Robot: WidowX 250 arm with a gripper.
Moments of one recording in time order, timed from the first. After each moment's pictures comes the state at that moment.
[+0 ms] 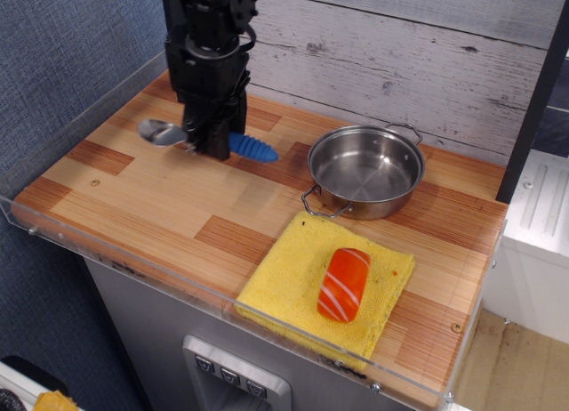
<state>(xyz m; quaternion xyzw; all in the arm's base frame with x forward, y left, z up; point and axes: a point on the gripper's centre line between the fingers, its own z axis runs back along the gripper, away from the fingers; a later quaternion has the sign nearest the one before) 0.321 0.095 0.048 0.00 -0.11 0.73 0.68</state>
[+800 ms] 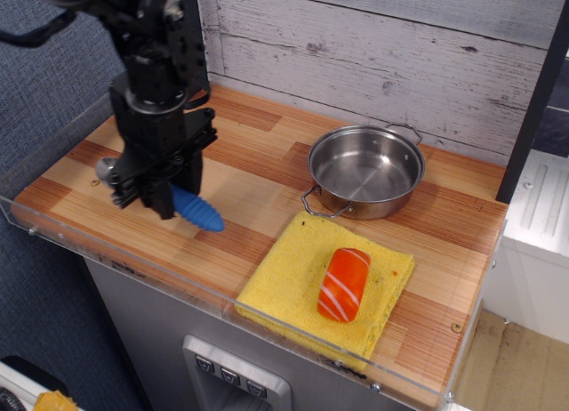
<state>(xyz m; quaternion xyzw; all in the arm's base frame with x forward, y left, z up) 0.250 0.102 0.040 0.03 -0.09 0.64 0.76</state>
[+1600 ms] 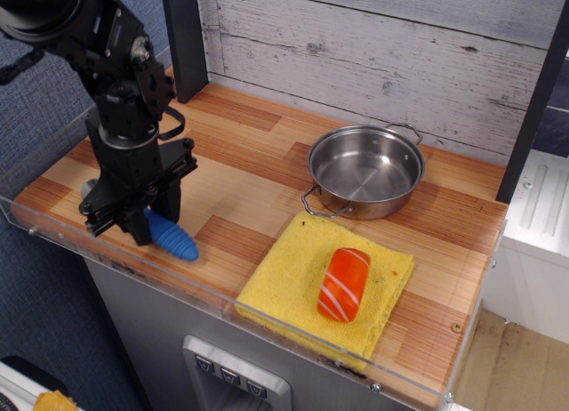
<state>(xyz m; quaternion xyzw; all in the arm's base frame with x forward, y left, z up) 0.234 0.115 0.014 0.03 -0.08 0.62 0.78</state>
